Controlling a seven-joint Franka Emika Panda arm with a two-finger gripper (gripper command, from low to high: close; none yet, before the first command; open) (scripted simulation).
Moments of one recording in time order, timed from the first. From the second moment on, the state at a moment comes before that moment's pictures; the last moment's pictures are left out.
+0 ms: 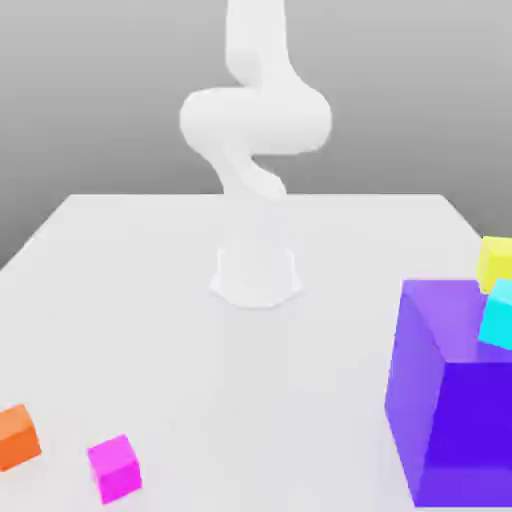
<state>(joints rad) -0.05 -0.71 0.02 -2.31 -0.01 2.34 0.86</state>
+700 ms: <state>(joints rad) -0.31 0.06 0.00 -2.42 -0.08 2.64 1.37</state>
